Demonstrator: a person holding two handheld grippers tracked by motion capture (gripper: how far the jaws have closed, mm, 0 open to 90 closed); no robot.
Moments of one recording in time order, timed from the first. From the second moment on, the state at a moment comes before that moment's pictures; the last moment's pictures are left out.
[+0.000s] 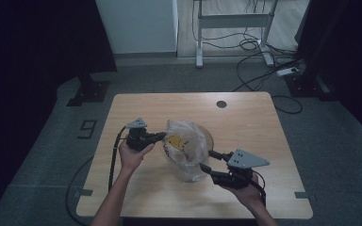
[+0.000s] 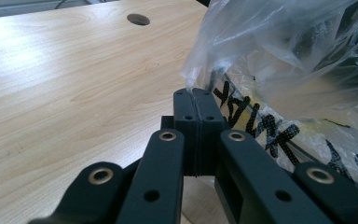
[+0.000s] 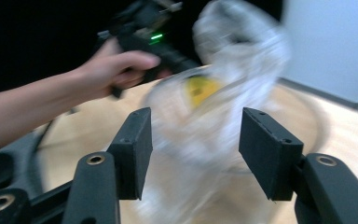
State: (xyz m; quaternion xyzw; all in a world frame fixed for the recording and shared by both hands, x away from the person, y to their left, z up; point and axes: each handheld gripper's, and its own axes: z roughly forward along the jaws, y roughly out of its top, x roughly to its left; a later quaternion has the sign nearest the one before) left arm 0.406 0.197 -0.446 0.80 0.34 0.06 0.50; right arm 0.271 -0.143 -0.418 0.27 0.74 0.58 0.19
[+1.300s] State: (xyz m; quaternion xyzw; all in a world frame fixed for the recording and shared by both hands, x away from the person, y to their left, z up) left arm 0.407 0.197 -0.447 0.79 0.33 0.06 0.51; right arm 0.364 -0.176 -0.457 0.43 0.72 0.53 0.16
